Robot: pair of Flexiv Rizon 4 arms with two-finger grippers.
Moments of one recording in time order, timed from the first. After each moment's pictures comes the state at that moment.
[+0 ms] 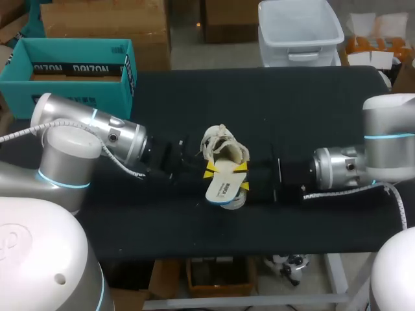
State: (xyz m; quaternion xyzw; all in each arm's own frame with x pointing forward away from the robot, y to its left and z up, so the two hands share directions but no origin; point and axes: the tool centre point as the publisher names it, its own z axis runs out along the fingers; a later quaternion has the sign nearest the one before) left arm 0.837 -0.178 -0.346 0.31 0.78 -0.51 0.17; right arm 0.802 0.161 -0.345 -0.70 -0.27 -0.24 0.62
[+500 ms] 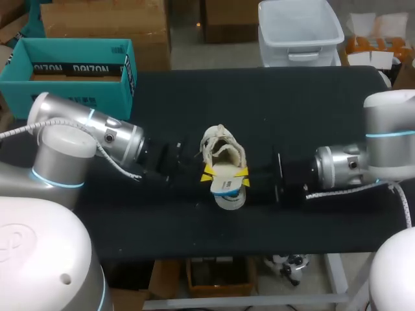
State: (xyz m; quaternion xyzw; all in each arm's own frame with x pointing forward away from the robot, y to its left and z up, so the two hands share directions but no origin) left arm 0.822 -0.172 -0.342 0.32 0.78 -0.51 0.16; right arm 0.795 0.161 -0.341 -0.72 -0.27 -0.23 0.60
